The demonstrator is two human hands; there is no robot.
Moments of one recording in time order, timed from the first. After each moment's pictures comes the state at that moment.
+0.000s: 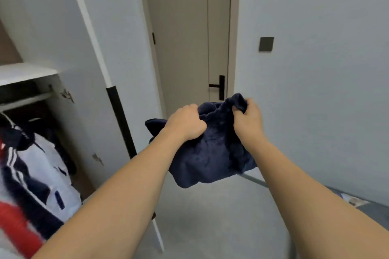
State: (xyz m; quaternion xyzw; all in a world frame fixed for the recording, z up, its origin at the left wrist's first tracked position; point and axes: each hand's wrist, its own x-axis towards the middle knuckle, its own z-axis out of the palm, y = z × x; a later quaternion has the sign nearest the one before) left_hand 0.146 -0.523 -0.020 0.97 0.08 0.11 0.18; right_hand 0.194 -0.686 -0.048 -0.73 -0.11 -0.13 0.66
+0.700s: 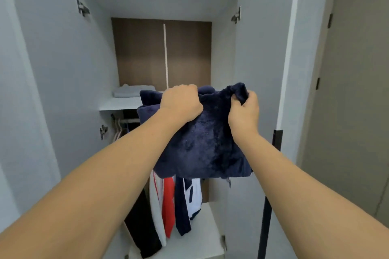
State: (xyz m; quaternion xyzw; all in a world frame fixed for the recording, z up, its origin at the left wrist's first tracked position) left_hand -0.133 -0.280 0.144 0.83 0.45 0.30 -0.15; right_hand 0.002 -0.347 0.099 -0.52 -0.38 0.07 0.76
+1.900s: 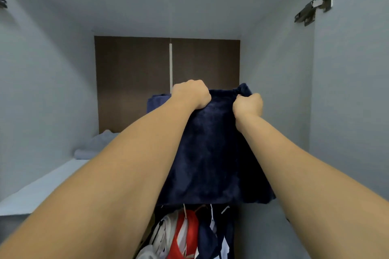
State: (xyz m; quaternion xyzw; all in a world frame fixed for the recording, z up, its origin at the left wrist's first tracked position) left_hand 0.038 0.213 0.279 0.82 0.49 0.26 -0.14; right_hand 0.166 0.171 0.230 -0.57 -0.31 0.11 0.75
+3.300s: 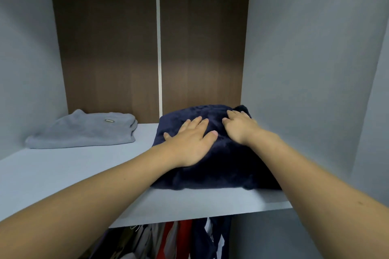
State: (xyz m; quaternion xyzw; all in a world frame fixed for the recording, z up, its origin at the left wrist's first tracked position) left_hand 0.055 0.304 0.107 0.88 0.42 0.19 0.09; right_hand 0.234 0.286 0.132 -0.78 -0.59 -0.03 0.21
